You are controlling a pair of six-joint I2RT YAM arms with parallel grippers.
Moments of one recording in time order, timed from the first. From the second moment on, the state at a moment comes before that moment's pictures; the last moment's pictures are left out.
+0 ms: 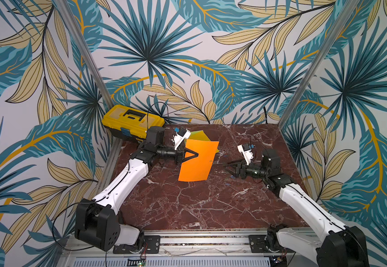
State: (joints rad) left arm -0.33 1.41 1.20 -0.28 1.12 -0.03; right arm 0.22 1.11 0.74 -0.06 -0.82 0.26
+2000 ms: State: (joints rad) left arm -0.39 1.50 1.26 -0.28 1.15 0.02; right arm 0.27 1.19 0.86 0.24 -0.95 0.40
